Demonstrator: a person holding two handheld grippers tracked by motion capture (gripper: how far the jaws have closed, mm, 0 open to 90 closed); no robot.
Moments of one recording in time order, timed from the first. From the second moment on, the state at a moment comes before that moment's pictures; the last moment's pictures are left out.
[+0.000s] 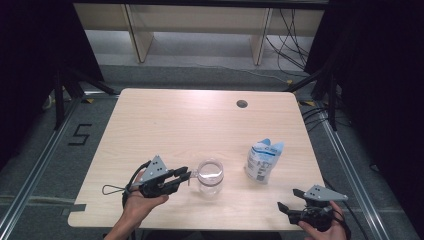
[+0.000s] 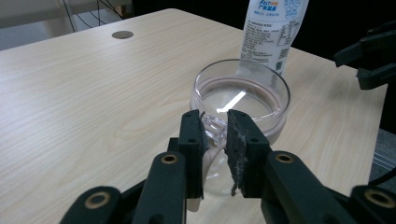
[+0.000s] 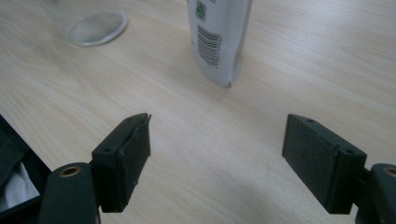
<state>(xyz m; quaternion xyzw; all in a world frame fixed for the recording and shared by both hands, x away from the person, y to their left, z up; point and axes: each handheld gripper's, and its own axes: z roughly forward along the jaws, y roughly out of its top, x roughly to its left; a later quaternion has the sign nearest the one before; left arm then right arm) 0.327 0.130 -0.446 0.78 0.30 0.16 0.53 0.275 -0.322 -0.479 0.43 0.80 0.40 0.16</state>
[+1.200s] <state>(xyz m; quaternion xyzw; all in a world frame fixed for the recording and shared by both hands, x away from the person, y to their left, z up) 0.334 0.121 -0.450 0.78 0.31 0.16 0.52 0.279 -0.283 -0.475 0.36 0.81 0.45 0.12</state>
